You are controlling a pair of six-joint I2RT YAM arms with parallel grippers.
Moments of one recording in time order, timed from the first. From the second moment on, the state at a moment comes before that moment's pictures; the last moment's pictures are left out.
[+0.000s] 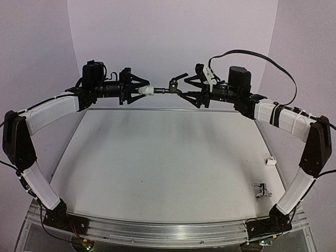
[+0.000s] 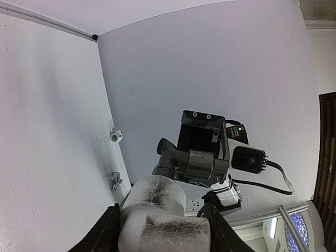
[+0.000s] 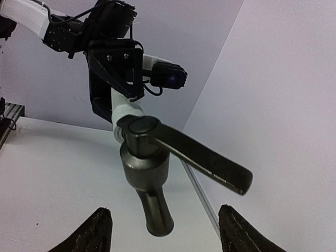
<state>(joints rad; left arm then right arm) -0.45 1.64 1.46 0.06 0.90 -1.19 0.52 1.68 1.45 0.18 -0.73 -0.44</state>
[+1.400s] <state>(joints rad) -0.46 1.58 1.44 0.07 0.91 -1.14 0.58 1.80 1.49 0.44 -0.89 0.02</state>
